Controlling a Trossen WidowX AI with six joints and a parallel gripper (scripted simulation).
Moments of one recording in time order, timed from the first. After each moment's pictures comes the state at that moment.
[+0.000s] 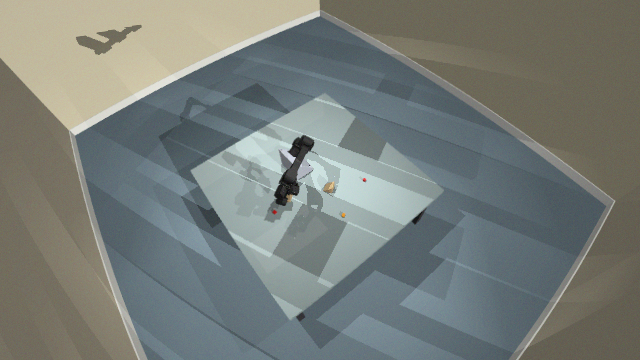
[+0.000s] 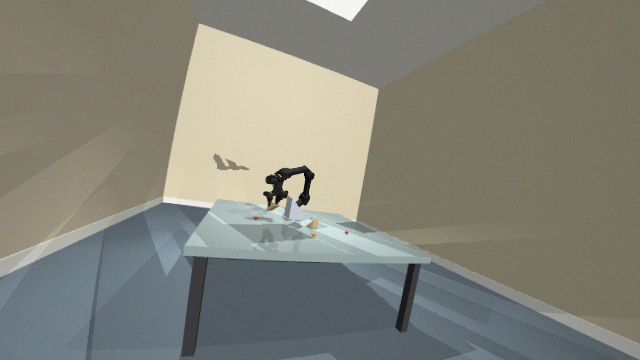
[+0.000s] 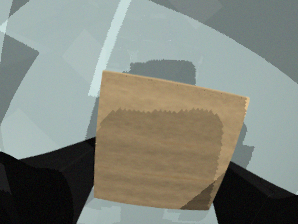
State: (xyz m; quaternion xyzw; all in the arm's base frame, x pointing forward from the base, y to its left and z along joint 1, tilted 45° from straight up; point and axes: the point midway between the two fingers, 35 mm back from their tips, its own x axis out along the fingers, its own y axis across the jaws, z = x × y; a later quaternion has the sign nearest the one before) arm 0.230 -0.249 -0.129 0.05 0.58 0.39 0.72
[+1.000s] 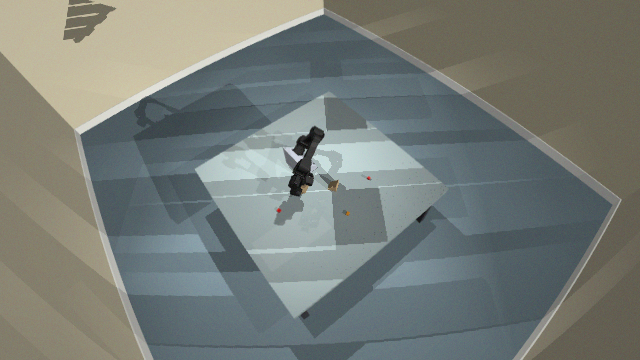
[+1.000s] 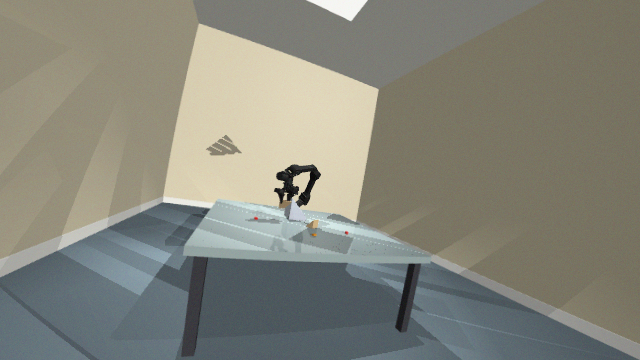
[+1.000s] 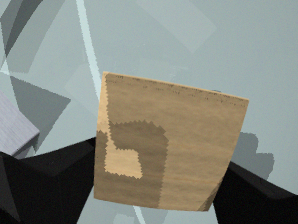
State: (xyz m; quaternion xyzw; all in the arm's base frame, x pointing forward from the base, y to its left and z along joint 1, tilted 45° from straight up) arm 0.255 -0.224 -0.052 0.11 0.54 0.37 0.75
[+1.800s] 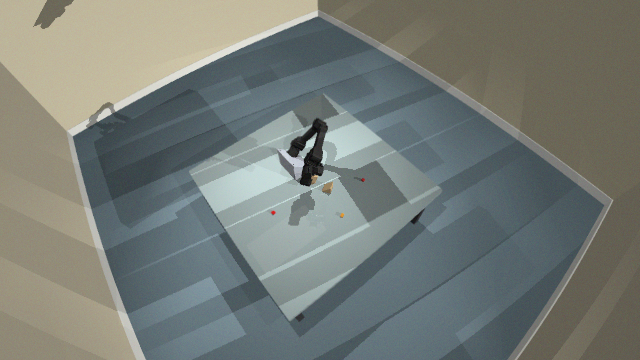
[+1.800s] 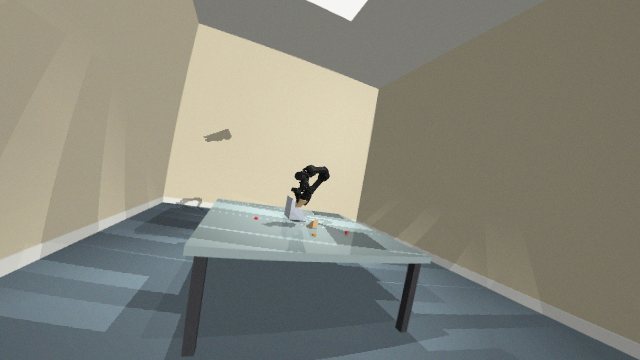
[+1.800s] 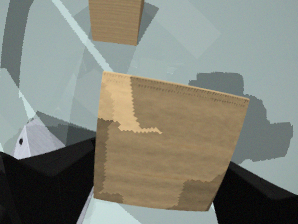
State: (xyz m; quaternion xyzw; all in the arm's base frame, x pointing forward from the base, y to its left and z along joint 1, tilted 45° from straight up) arm 0.270 -0.158 0.041 0.11 0.54 0.37 0.75
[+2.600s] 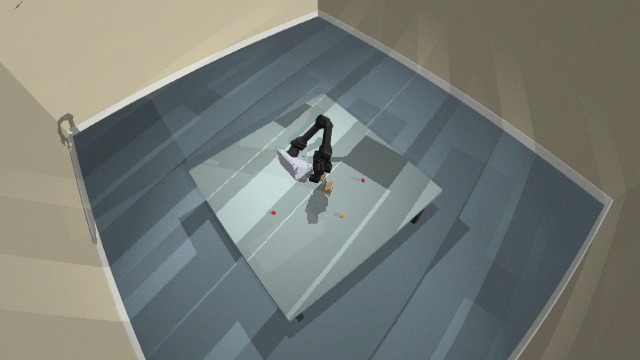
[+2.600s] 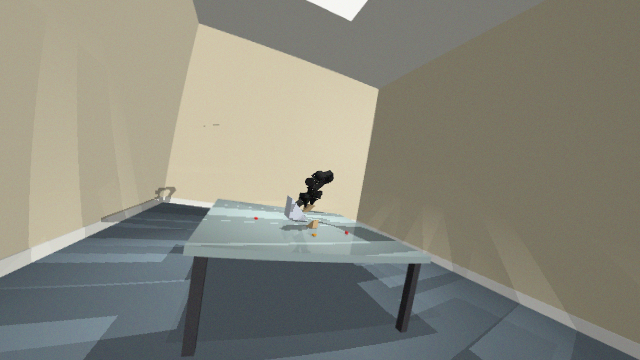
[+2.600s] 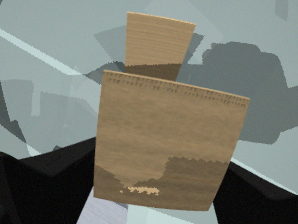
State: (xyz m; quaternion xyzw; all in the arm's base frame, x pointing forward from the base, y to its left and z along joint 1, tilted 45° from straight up) arm 0.282 -0.095 0.066 0.11 0.54 0.37 0.75
